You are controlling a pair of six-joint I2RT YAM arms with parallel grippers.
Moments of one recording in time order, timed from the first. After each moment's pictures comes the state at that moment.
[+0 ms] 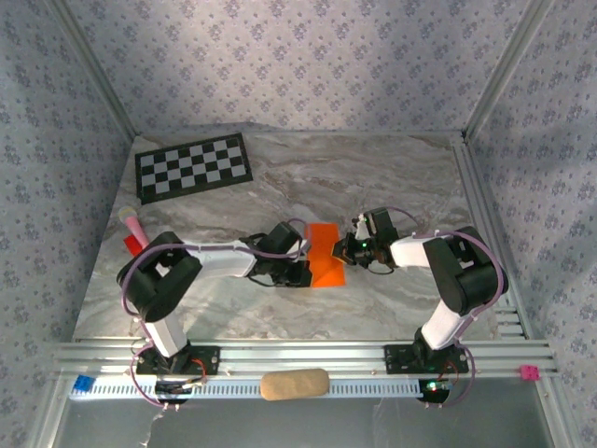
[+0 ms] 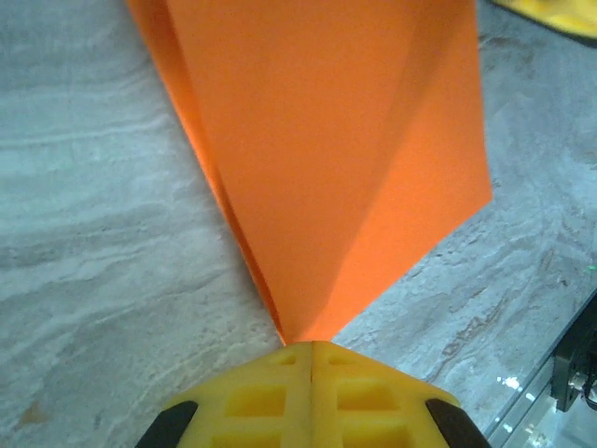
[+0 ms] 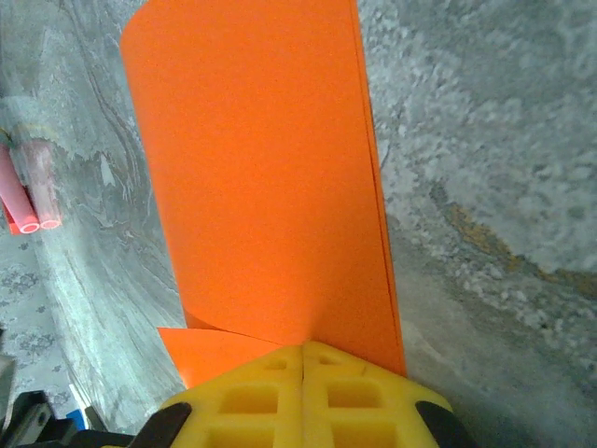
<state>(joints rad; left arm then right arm) -0.86 1.72 0.86 -0.18 0.44 -0.71 0.37 1.68 0.62 0.13 -0.58 0.77</state>
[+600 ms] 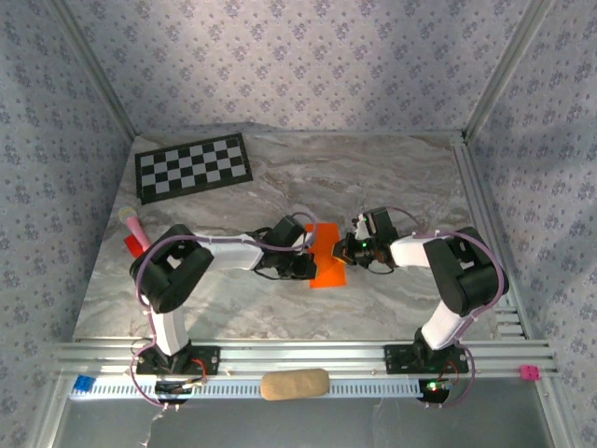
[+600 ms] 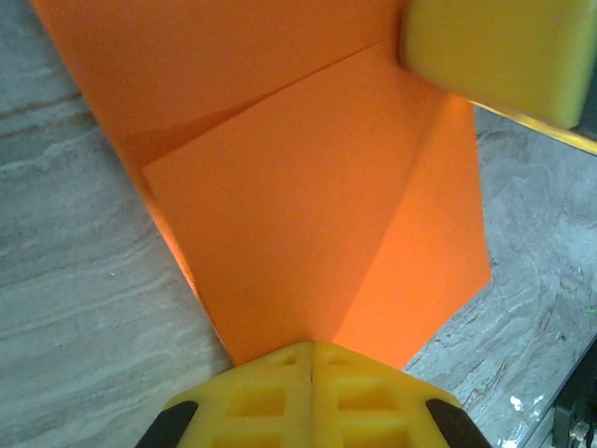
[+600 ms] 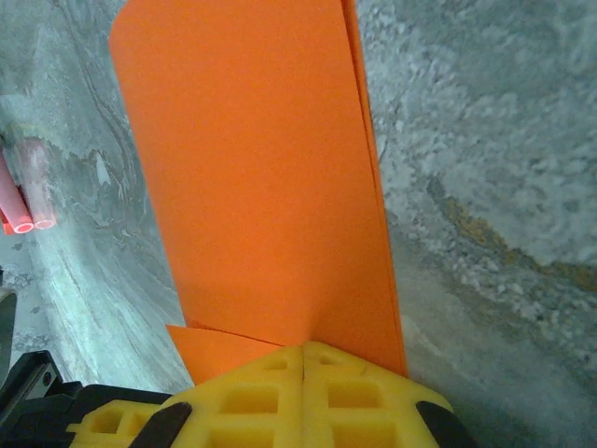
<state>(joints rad) -0.84 1.82 0.93 -0.13 0.43 -0.71 0.38 1.67 0.63 0.11 -0.57 0.77</state>
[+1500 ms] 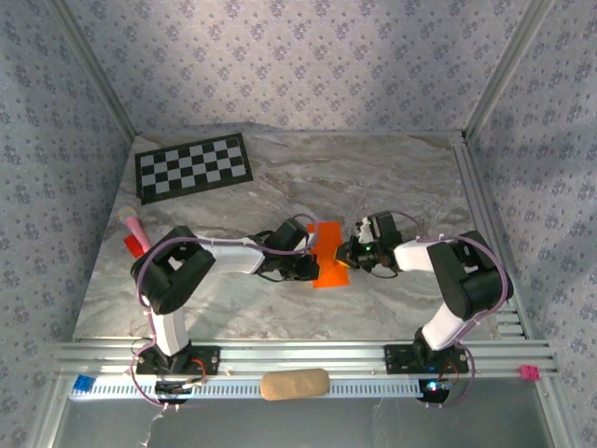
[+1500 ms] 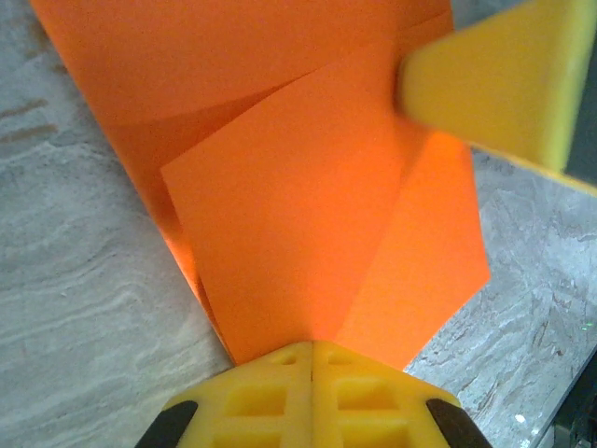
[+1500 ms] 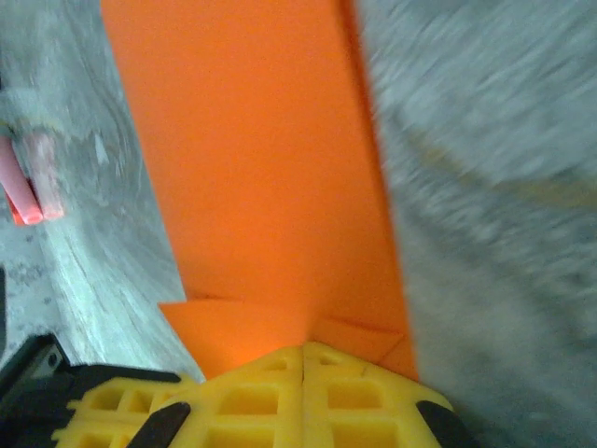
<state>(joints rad) -0.87 1.82 0.91 -0.07 0.40 -0.74 0.34 1.64 0.57 0.14 -0.61 0.78</state>
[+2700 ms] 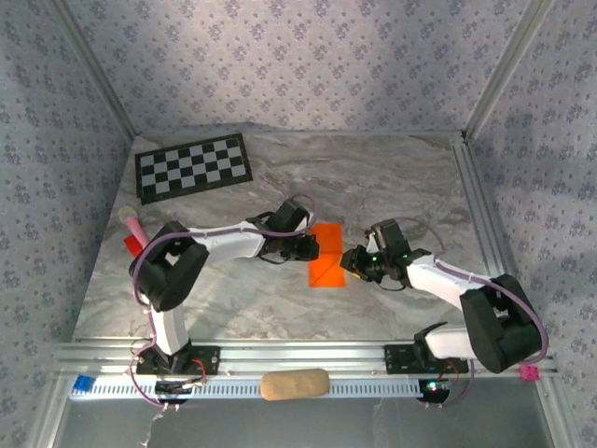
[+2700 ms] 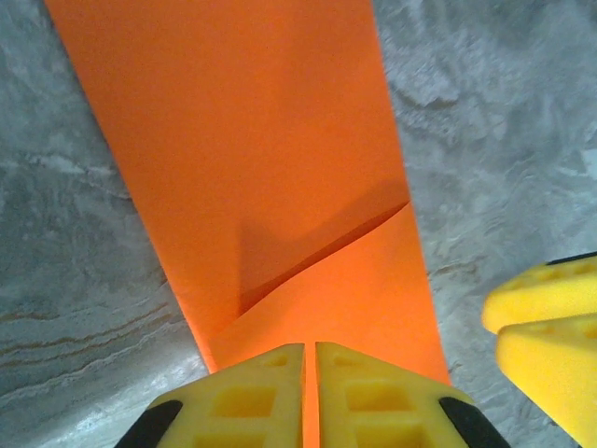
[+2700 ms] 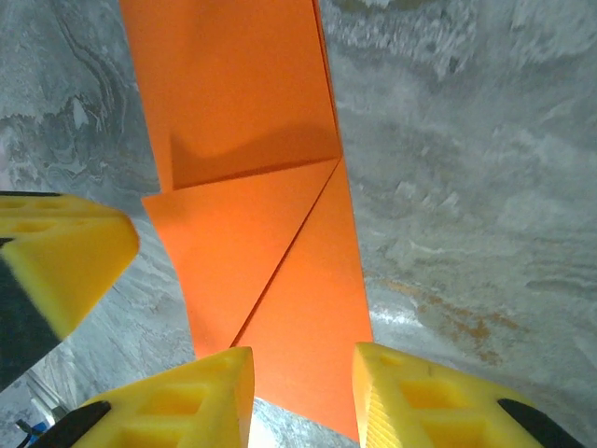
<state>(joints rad) -0.80 1.83 1.08 -0.23 0.31 -0.66 0.43 1.31 0.50 -0.14 -0.43 0.83</state>
